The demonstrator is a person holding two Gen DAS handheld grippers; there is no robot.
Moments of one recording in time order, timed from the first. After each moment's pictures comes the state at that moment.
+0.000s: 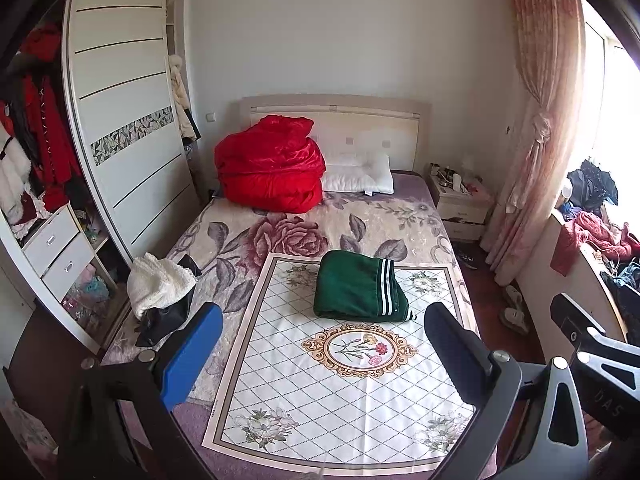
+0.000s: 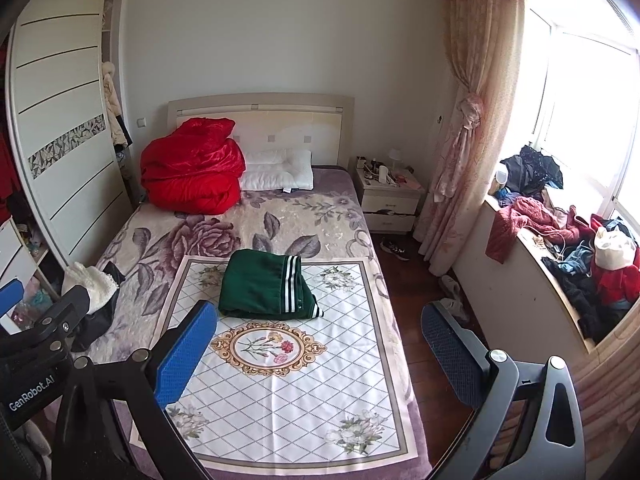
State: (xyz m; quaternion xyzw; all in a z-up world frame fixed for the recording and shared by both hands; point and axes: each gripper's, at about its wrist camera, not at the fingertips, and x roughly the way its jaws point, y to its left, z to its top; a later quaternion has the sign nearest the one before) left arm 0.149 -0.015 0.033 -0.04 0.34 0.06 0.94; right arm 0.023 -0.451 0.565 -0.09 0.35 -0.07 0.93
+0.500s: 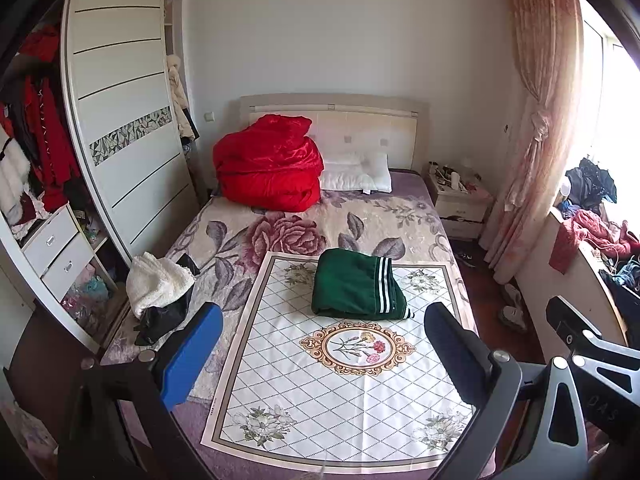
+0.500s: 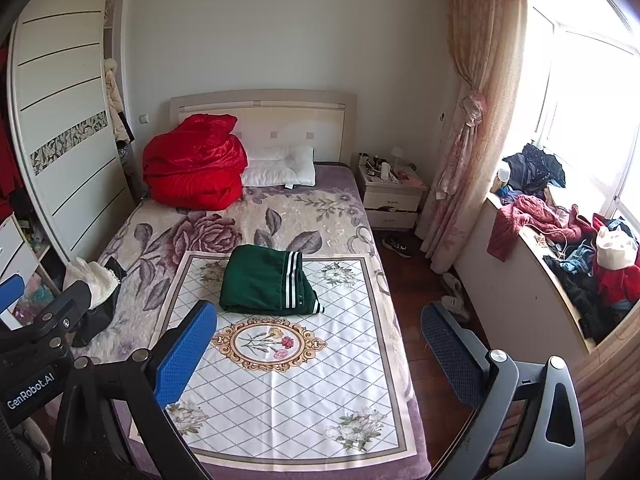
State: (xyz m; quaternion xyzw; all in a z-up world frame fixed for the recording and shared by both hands) left arm 0.145 -0.021 0.035 -0.04 0.34 0.06 0.94; right arm 0.011 -0.455 0.556 -0.08 0.35 -0.07 0.93
